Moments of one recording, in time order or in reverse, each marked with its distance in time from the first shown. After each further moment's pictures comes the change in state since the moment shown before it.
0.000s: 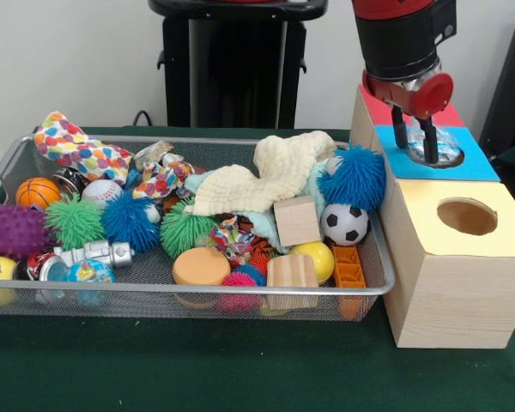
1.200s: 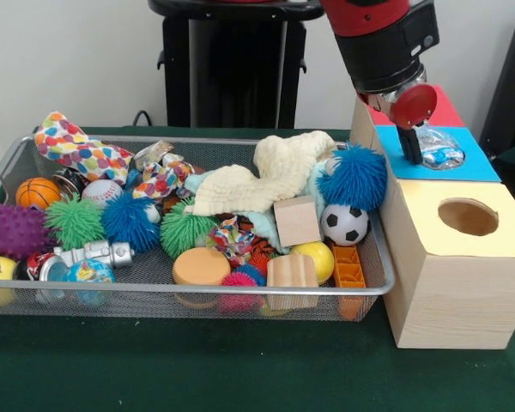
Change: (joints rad) arm -0.196 -0.015 0.236 0.138 0.100 -0.122 -0.001
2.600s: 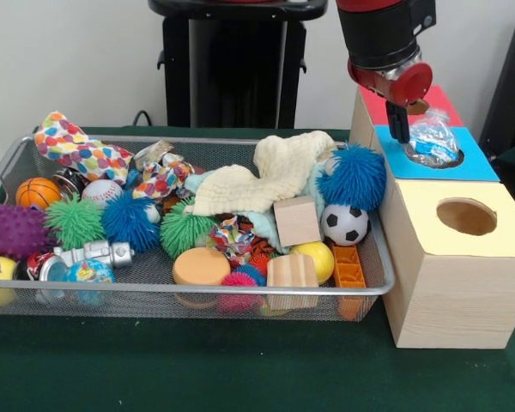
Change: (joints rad) arm 0.142 -0.026 -0.195 -0.036 -0.106 0.094 0.000
